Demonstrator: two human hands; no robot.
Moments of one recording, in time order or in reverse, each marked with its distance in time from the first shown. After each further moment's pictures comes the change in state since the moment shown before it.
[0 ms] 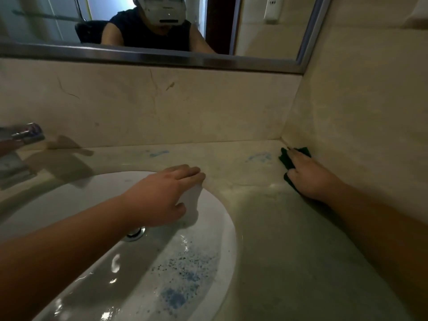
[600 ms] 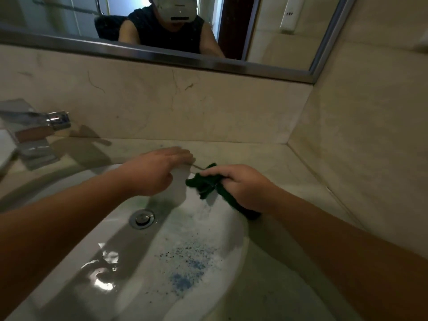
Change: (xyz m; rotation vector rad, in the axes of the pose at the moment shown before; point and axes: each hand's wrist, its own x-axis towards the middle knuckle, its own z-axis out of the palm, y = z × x) left_hand -0.012 -0.045 -0.020 -0.128 0.020 -0.200; right_hand -0.051 -0.159 0.023 0.321 -0.192 -0.462
